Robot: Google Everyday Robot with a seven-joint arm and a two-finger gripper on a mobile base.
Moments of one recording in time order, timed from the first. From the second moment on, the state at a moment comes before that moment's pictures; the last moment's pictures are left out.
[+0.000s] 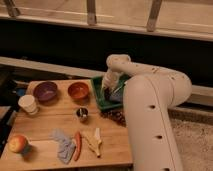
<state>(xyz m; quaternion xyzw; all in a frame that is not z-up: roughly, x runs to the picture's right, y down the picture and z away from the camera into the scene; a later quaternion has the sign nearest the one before) 0.012 0.013 0.933 -0.32 0.14 0.72 0.59</state>
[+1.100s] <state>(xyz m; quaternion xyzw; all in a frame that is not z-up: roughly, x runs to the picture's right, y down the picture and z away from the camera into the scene) 0.034 0.039 0.898 -0.31 0.18 0.72 0.60</state>
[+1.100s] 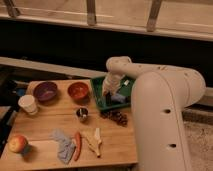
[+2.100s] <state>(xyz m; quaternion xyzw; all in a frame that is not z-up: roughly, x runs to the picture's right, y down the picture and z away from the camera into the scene) 0.009 0.029 0.914 -0.33 0.14 0.72 0.59</state>
